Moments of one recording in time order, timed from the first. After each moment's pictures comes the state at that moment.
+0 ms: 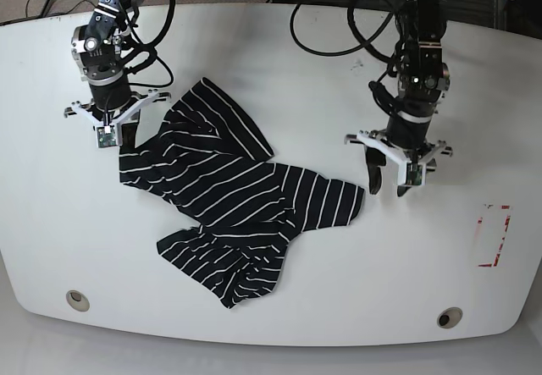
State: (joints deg) left arm 6.7 -2.8 -2.9 99.7 -2.8 -8.5 22.2; right arm -15.4 -0.7 27.7 110.6 -1.8 29.7 -32.4
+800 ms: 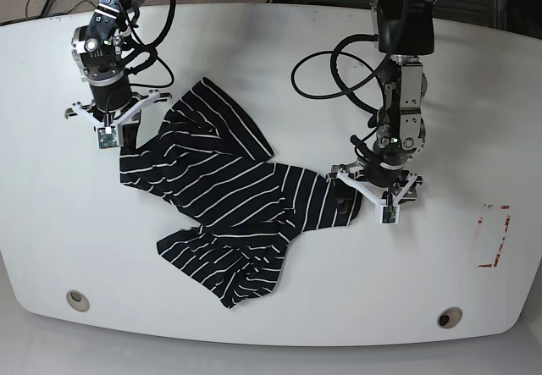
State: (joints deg) left arm -11.4 0.2 -2.7 70.0 -6.9 -8.4 22.1; right arm -15.1 -0.7 27.5 110.7 -1.7 29.7 -32.4
